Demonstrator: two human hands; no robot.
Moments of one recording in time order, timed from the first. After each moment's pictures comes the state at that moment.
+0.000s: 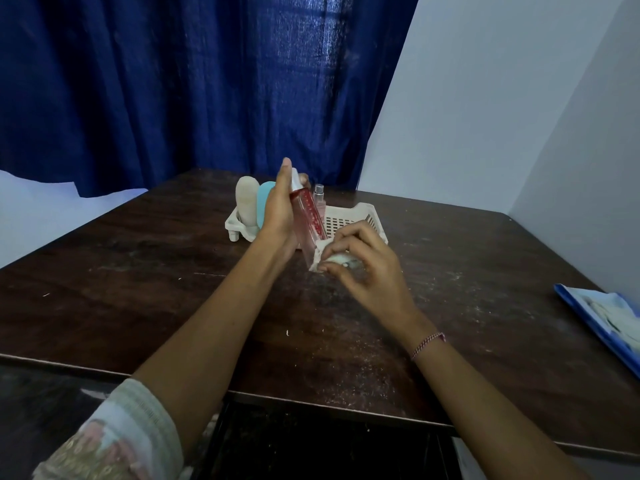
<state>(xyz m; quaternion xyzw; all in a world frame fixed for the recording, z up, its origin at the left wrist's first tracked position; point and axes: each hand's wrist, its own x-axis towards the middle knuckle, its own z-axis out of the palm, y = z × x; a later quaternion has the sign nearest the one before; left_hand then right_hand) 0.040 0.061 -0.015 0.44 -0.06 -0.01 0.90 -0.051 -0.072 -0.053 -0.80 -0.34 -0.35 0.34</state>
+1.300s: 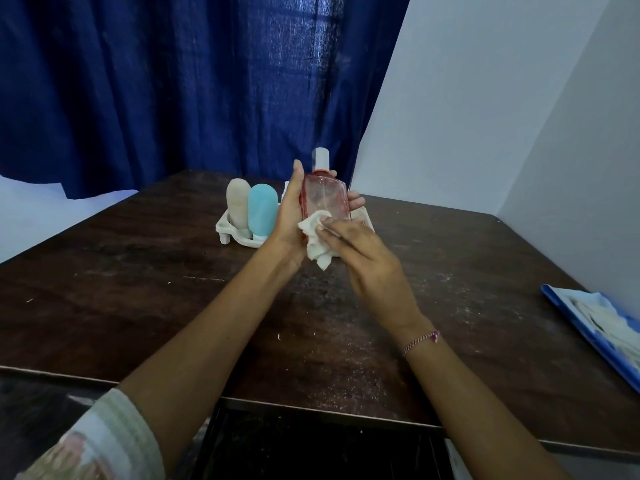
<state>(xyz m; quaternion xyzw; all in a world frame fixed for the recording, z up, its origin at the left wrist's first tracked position) 0.026 0.043 -0.013 0.39 -0.18 -0.16 0.89 -0.048 -0.081 -0.051 -0.82 -0.32 -0.45 0.13</state>
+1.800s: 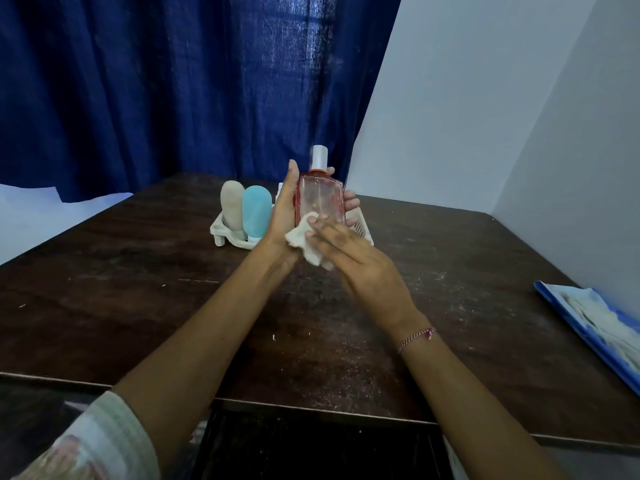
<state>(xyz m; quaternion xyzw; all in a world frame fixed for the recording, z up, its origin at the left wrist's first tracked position) 0.027 0.044 -0.014 0.40 -0.21 -0.16 0.88 -0.050 -0.086 -0.050 -0.84 -0.35 -0.41 0.08</state>
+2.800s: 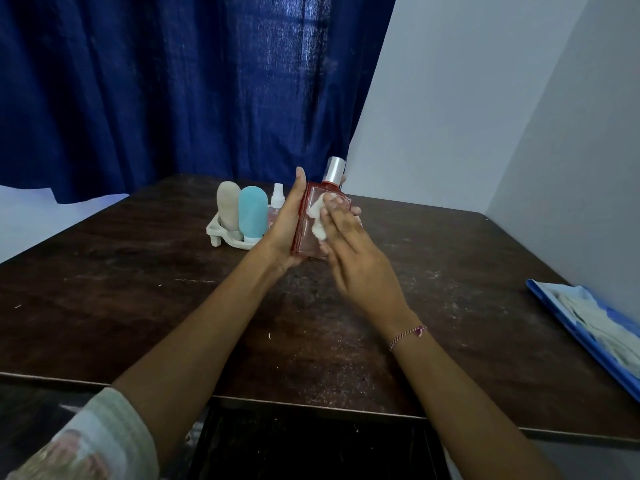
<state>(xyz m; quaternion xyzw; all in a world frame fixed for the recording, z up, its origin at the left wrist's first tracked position) 0.019 0.044 -0.017 0.48 -0.22 -0.21 0.83 -0.044 -0.082 -0.051 -0.87 -0.25 -0.41 0.10</state>
